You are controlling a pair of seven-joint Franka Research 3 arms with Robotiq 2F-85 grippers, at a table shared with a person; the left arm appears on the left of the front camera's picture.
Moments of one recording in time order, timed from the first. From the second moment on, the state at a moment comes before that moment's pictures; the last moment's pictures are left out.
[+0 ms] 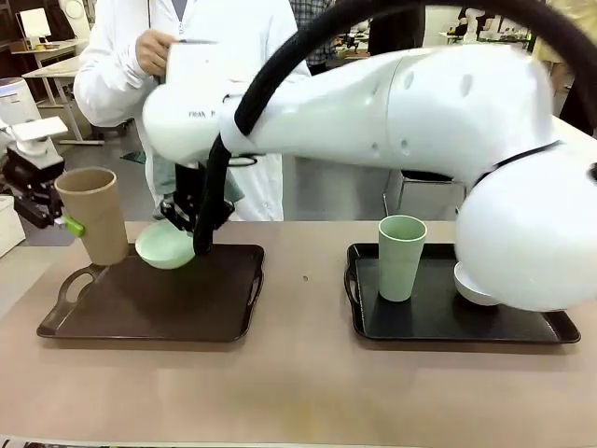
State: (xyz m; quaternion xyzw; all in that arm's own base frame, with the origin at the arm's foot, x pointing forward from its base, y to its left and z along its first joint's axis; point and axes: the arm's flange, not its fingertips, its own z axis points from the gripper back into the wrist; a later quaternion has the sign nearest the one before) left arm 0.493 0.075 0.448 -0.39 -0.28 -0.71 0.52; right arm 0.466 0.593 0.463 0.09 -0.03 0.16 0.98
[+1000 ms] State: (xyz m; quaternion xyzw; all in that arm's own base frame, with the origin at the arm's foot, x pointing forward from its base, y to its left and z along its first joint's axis) left arm 0.429 0.072 0.532 -0.36 -0.31 -0.72 0.50; right arm 0.374 0.545 0.544 0.04 -0.07 0.09 0.99
